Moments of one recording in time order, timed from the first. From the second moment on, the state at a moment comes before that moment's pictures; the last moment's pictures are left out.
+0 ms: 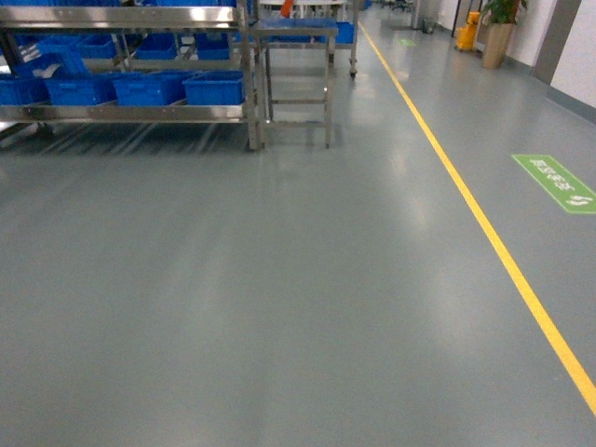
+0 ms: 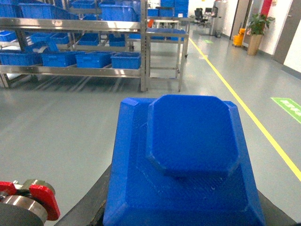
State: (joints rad) left arm 0.00 0.01 0.01 -0.01 0.00 0.00; right arm 0.00 0.00 0.01 -0.01 0.00 0.00
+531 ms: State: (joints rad) left arm 0.00 0.01 0.01 -0.01 0.00 0.00; right arm 0.00 0.00 0.01 -0.01 0.00 0.00
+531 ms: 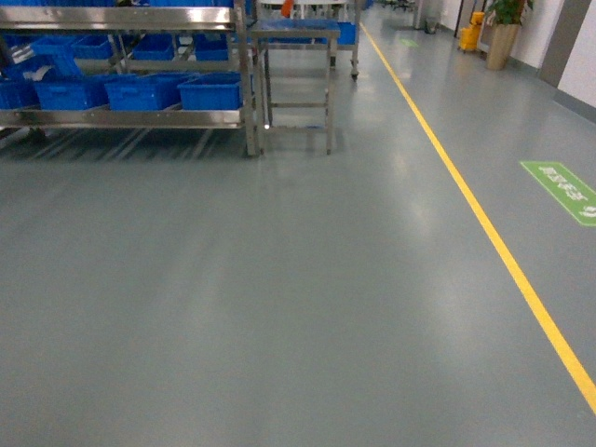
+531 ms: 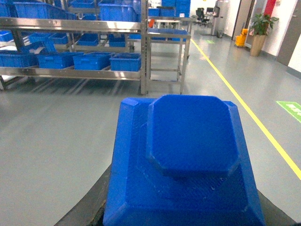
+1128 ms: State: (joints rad) left arm 0.00 0.01 0.01 0.00 0.00 0.00; right arm 0.00 0.00 0.01 0.00 0.00 0.00
